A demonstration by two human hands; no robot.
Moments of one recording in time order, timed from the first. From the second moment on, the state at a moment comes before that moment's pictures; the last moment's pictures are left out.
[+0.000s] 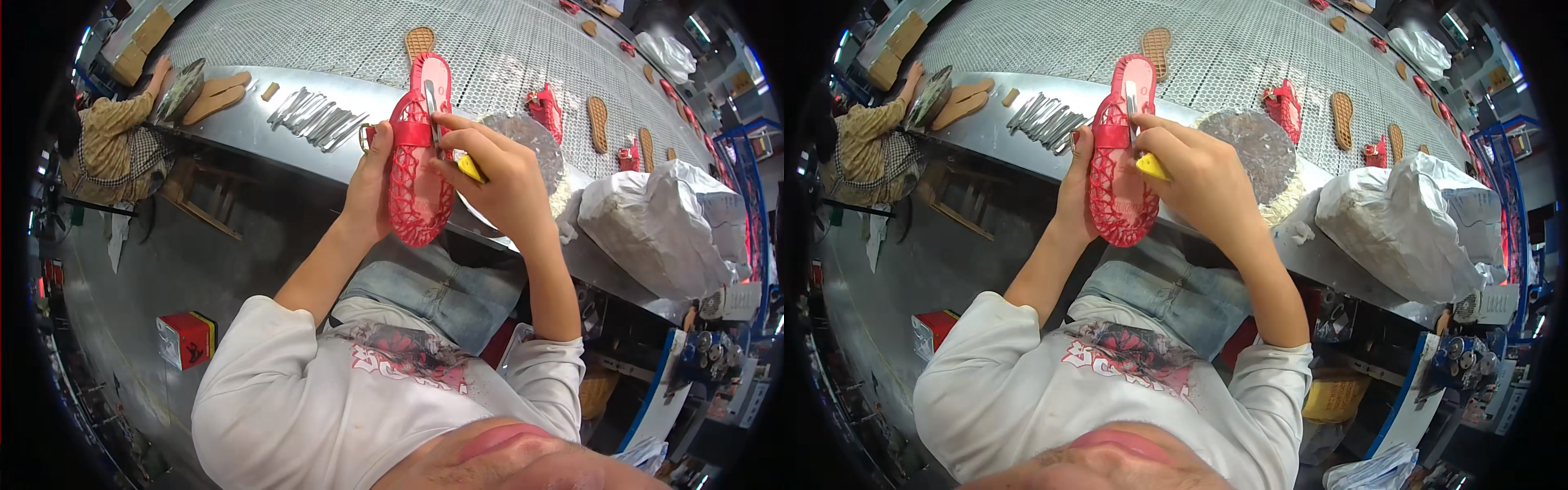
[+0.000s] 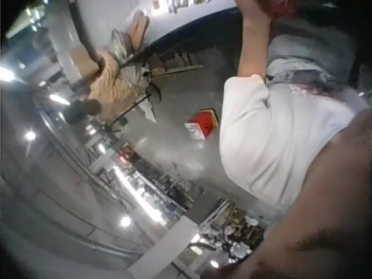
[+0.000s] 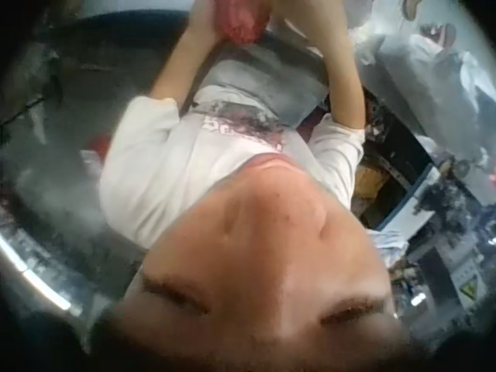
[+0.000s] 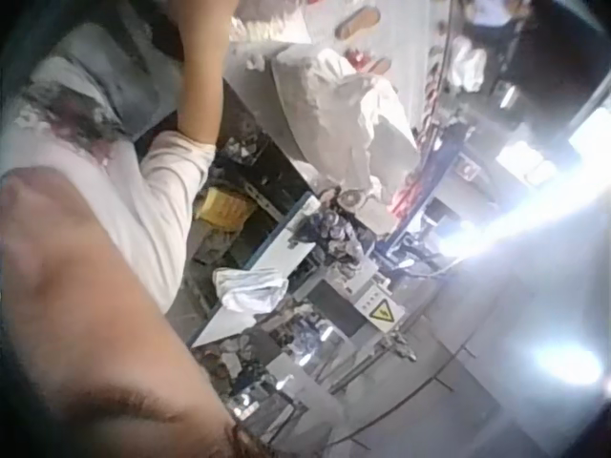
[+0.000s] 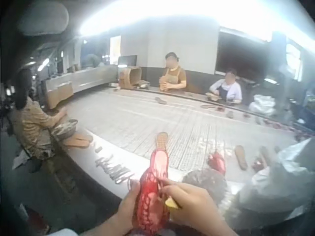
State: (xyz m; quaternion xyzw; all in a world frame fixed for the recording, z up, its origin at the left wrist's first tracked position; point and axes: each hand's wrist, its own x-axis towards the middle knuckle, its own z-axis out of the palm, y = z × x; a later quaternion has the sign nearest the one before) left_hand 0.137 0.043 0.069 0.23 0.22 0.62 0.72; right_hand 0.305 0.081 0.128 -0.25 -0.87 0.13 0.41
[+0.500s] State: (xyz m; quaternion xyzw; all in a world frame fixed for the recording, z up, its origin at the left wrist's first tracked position) left_hand 0.132 0.043 0.063 0.23 0.28 0.62 0.70; right_hand 0.306 0.081 0.116 -0.28 -0.86 0.13 0.41
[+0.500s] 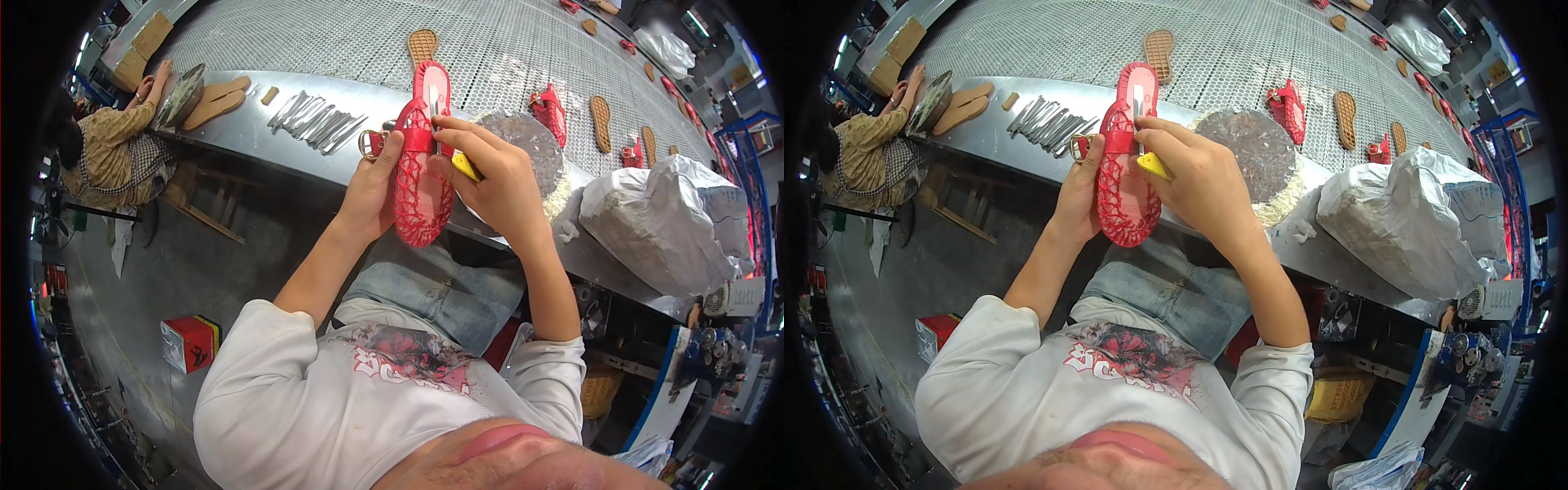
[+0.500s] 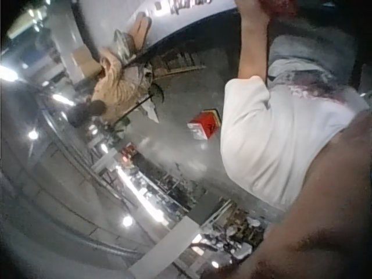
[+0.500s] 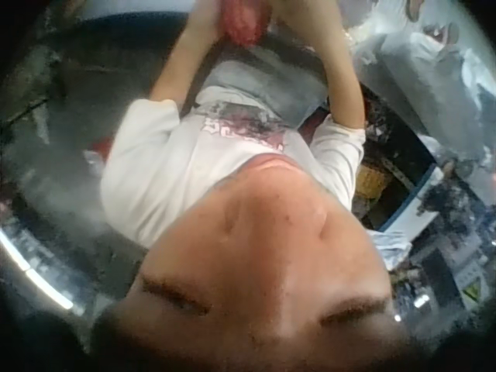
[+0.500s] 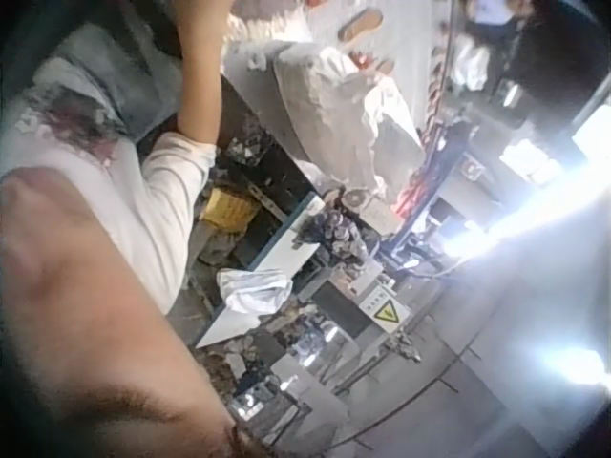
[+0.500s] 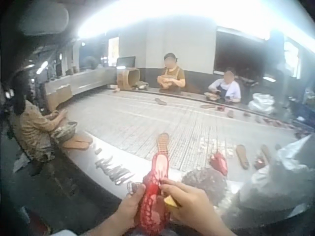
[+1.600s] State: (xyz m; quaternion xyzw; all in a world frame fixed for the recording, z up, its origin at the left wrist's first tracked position) left_hand 0.012 0.239 0.013 0.27 0.34 0.58 0.69; right_hand 0.407 -0.111 -0.048 -0.52 -0.78 0.29 0.17
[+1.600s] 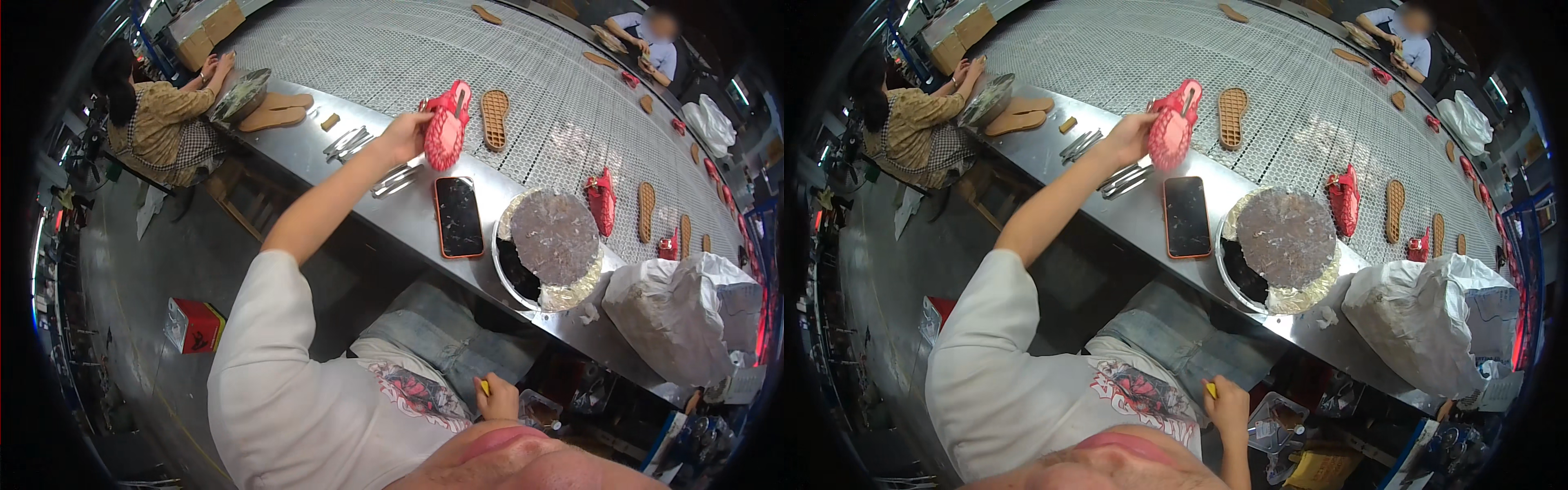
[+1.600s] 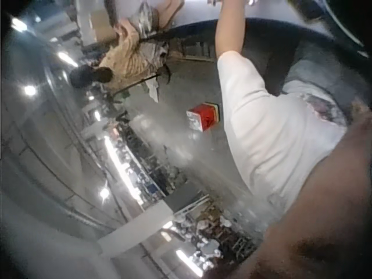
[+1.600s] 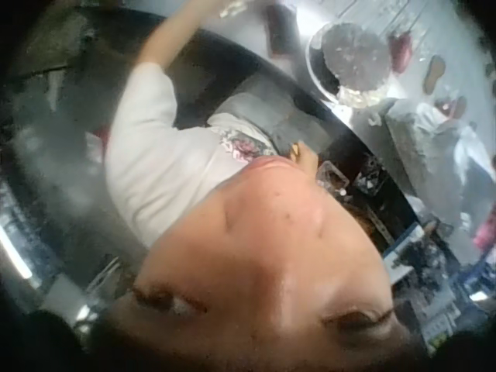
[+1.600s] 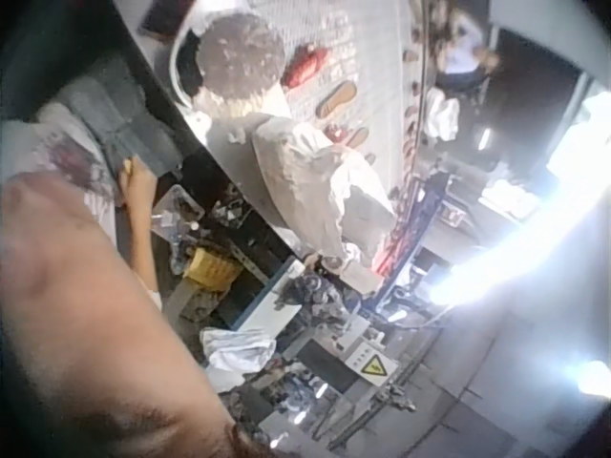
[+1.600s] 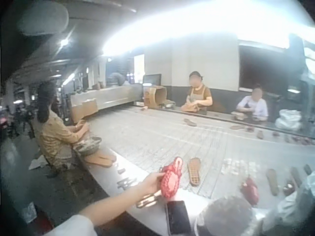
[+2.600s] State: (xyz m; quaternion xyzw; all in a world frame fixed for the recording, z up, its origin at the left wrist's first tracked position) left_hand 0.244 0.137 0.151 0.81 -0.01 0.58 -0.04; right_hand 0.362 0.145 0.180 -0.09 -0.48 0.19 0.85
